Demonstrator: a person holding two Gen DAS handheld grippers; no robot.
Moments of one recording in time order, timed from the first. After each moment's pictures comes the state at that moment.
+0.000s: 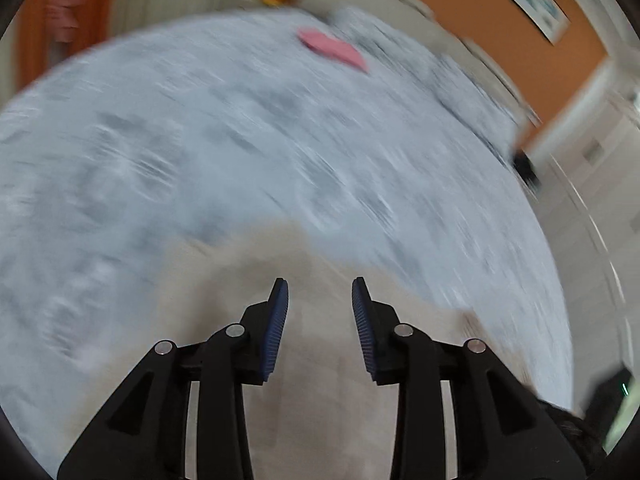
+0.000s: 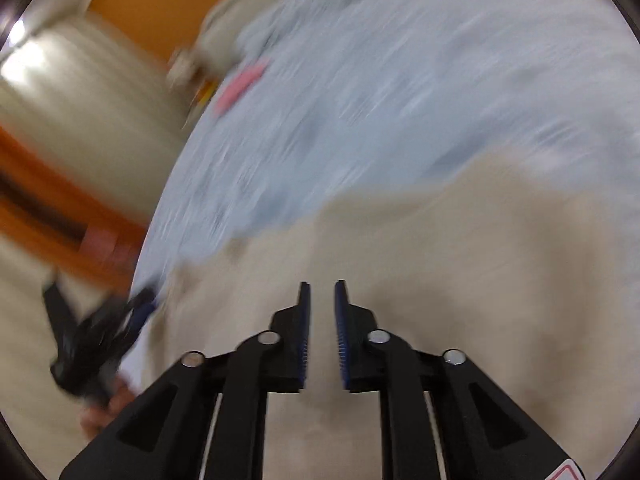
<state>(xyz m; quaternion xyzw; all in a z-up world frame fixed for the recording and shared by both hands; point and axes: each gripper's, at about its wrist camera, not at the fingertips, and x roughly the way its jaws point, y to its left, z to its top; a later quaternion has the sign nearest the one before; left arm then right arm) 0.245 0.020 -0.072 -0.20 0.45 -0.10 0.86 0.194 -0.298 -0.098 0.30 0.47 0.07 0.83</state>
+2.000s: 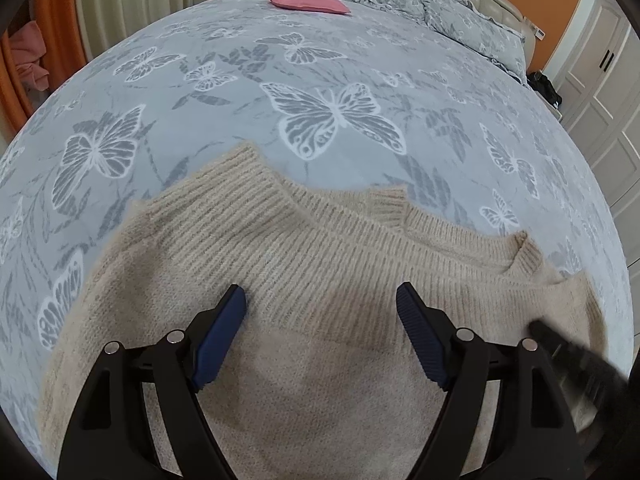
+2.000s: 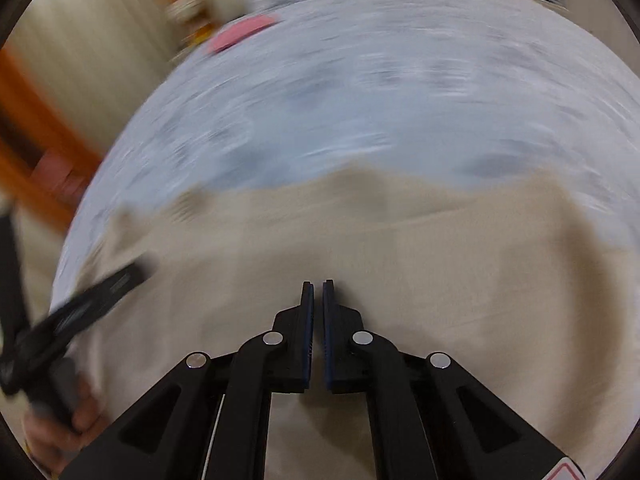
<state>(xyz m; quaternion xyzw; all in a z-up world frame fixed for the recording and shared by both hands) 0.251 -0.026 -0.104 -0.07 0.50 -0.07 0.86 0.221 -0.299 -0.115 0.19 0.50 -0.02 0.85</state>
